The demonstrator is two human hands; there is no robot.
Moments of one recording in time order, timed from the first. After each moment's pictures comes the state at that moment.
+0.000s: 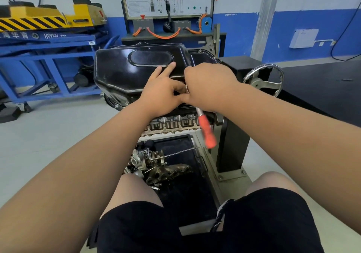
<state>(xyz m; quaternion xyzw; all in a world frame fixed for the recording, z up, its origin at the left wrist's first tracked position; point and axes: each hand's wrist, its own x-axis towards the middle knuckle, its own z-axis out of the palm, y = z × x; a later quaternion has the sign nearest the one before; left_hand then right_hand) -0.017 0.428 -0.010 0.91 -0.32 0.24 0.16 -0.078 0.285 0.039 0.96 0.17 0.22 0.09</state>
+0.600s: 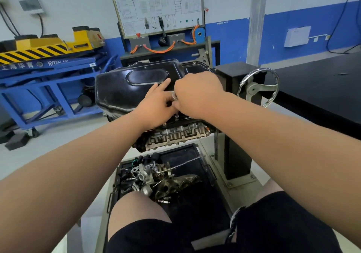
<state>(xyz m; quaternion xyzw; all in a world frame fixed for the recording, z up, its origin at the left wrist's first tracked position) -0.019 0.435 0.007 0.91 -0.35 0.19 0.16 -0.074 0.295 0.046 0.95 0.15 0.26 0.10</state>
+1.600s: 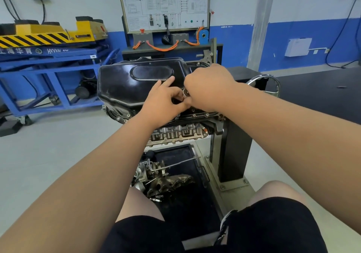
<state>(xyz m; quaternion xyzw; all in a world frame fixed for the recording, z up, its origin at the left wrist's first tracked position) -0.020 0.426 -0.004 0.89 -0.29 0.21 0.27 -0.068 0.282 0.059 0.94 0.18 0.22 0.16</state>
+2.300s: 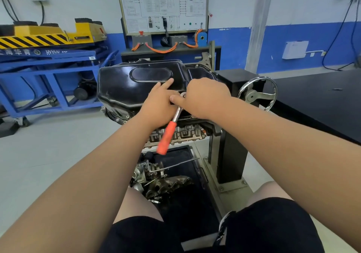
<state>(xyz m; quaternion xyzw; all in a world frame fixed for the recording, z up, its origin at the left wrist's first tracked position) -0.012 0.429 -0.006 0.91 -0.30 0.22 0.20 -0.067 0.289 0.037 0.97 0.08 0.21 -0.03</state>
